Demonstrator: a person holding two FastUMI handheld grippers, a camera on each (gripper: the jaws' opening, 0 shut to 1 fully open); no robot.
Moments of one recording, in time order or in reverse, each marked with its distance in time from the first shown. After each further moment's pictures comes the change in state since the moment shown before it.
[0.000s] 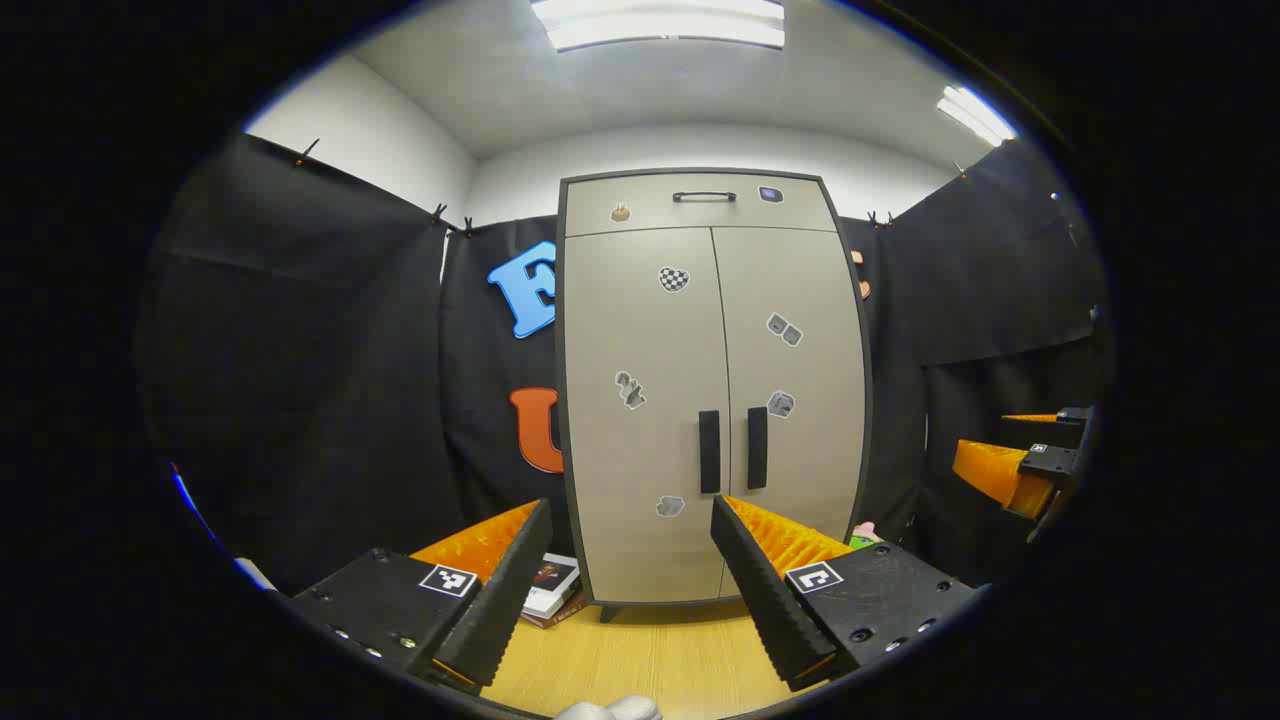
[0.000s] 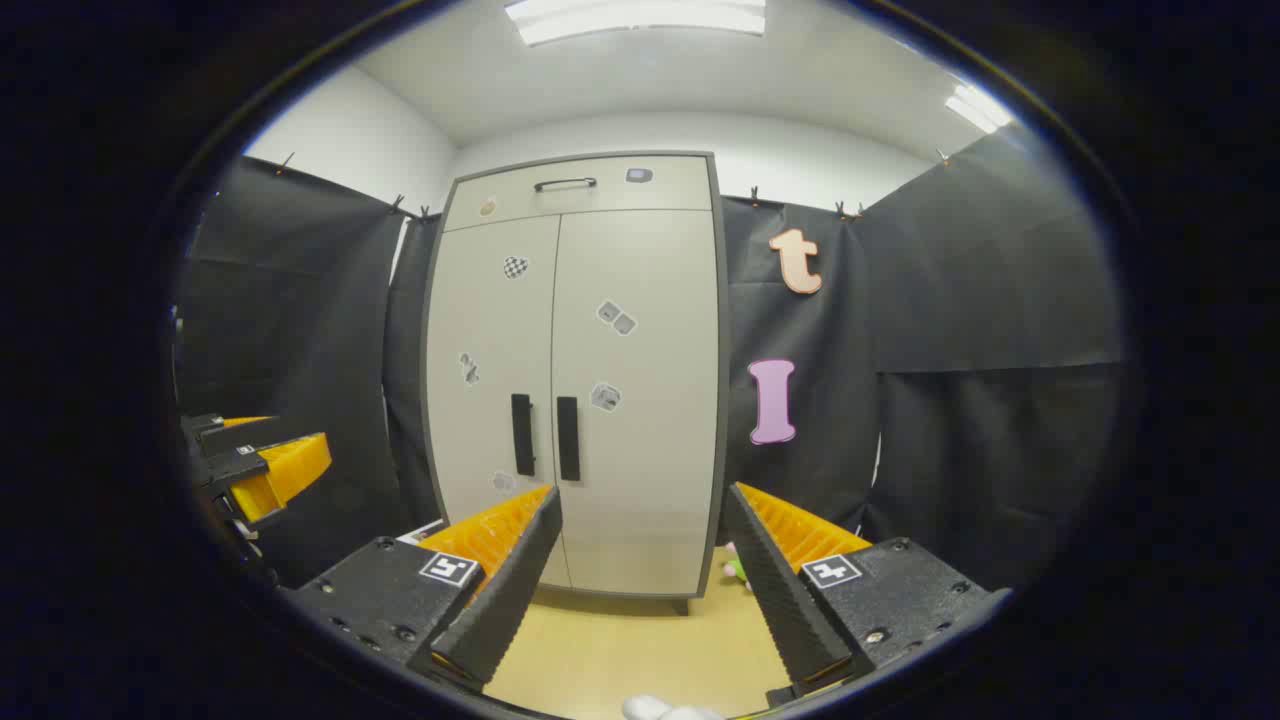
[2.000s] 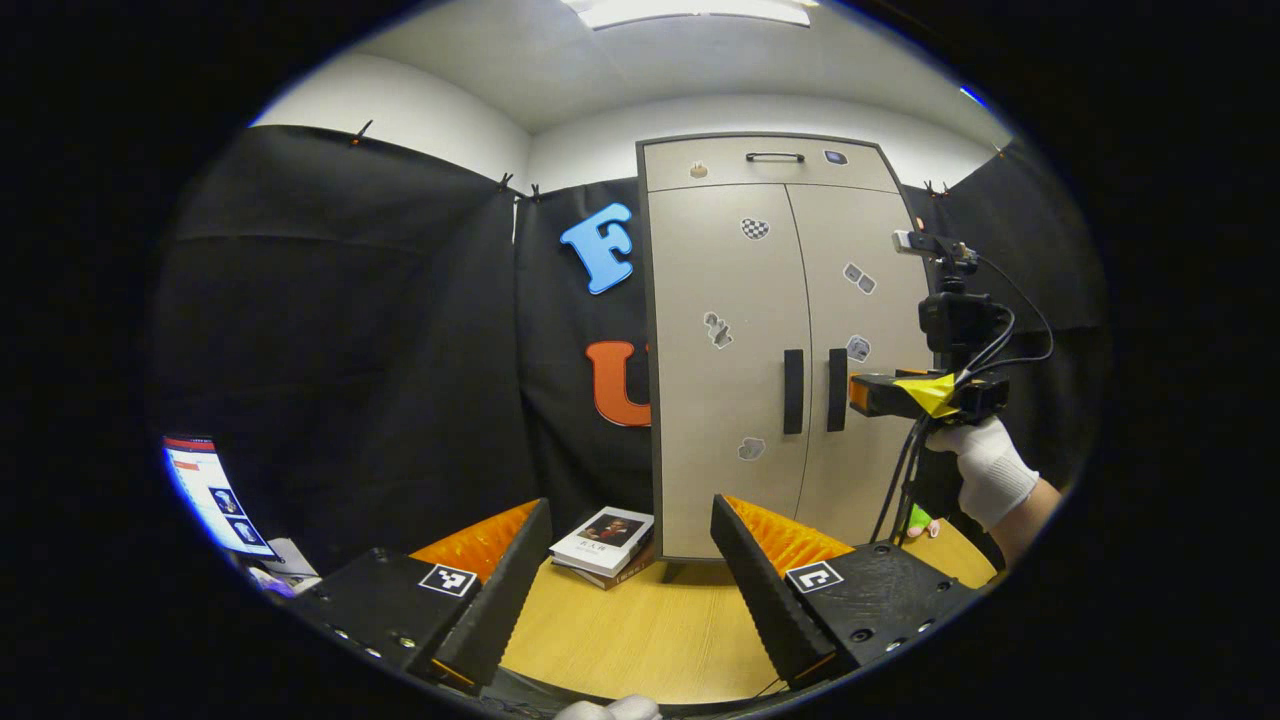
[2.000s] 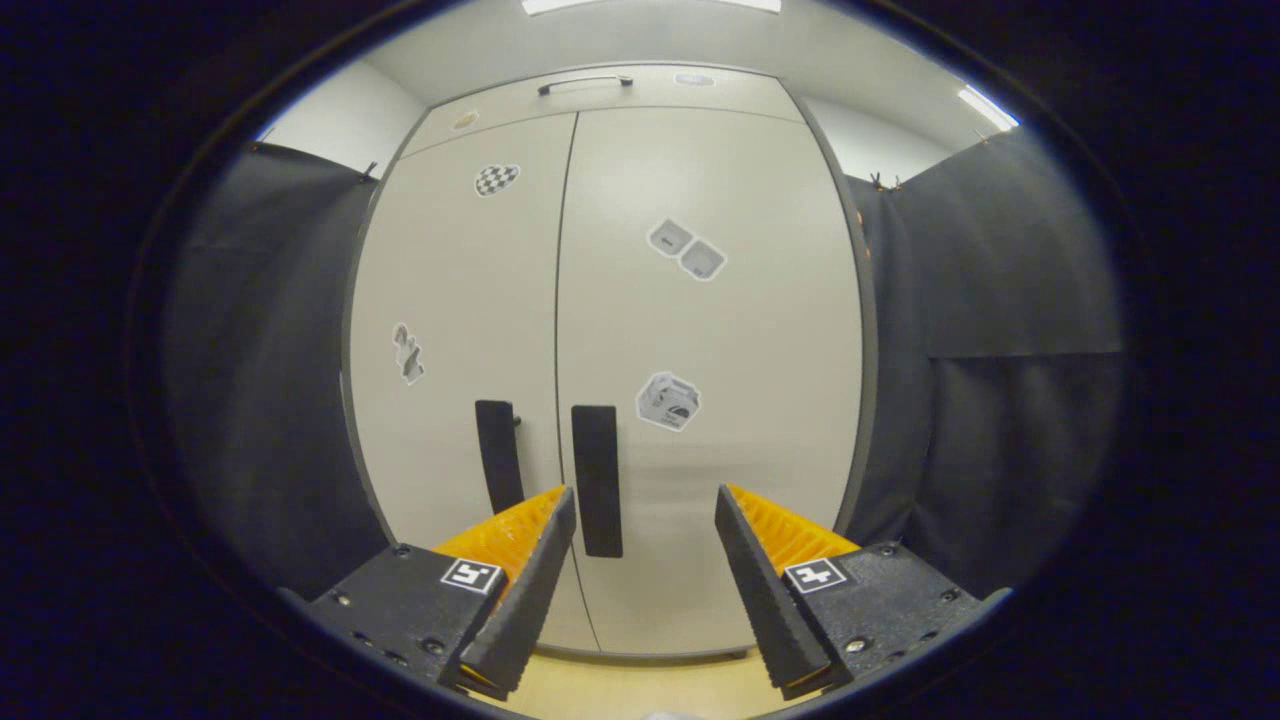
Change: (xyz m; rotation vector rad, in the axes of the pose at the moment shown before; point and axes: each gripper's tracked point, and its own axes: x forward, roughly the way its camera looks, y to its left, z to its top) left arm -0.041 0.066 -0.056 -0.010 0.125 0.203; right arm 0.257 0.089 -0.016 0.022 0.043 -0.002
